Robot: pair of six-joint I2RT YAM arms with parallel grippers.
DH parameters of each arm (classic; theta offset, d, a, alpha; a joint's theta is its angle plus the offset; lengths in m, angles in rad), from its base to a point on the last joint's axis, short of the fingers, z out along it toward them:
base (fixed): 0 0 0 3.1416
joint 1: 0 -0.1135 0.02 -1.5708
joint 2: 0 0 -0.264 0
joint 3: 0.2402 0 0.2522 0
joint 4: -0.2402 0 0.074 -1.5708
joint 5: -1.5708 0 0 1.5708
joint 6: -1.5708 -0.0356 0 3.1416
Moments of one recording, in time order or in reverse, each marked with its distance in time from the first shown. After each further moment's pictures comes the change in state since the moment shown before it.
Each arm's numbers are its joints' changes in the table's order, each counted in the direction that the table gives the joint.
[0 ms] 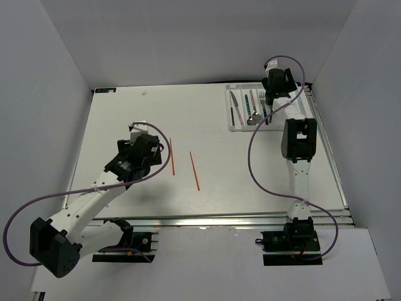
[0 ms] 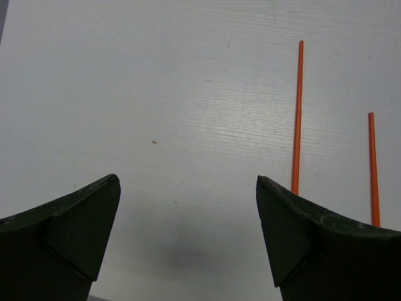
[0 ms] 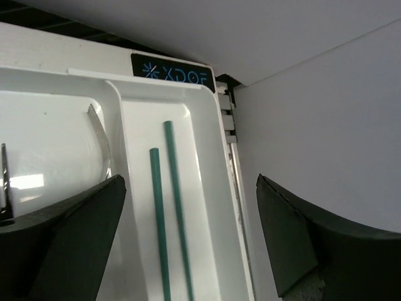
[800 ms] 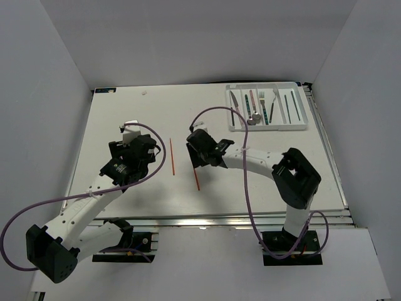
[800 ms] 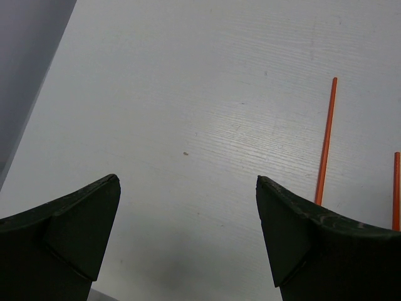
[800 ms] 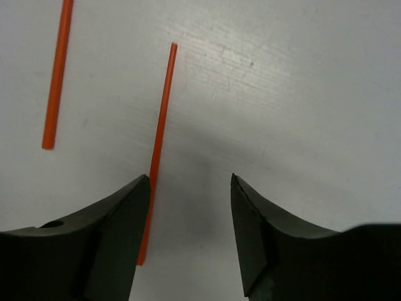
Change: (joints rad) left arm -0.001 0.052 0.000 -0.036 0.151 0.044; right arm -0.836 0.695 -0.834 -0.394 0.211 -0.945
